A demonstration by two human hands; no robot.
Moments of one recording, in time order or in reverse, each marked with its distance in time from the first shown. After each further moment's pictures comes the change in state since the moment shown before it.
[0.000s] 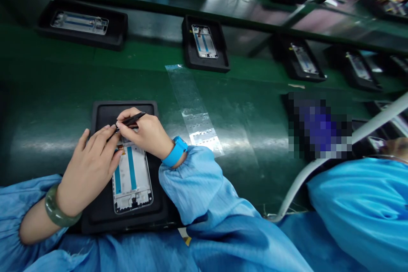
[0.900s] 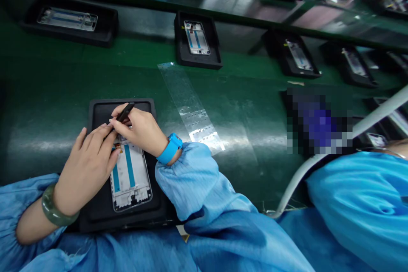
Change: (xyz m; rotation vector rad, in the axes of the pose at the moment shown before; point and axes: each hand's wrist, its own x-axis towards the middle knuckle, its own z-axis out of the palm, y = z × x) left_hand 0.000 0.001 -0.001 0.054 0.002 0.001; right_hand 0.006 0.001 0.008 0.036 0.024 -0.041
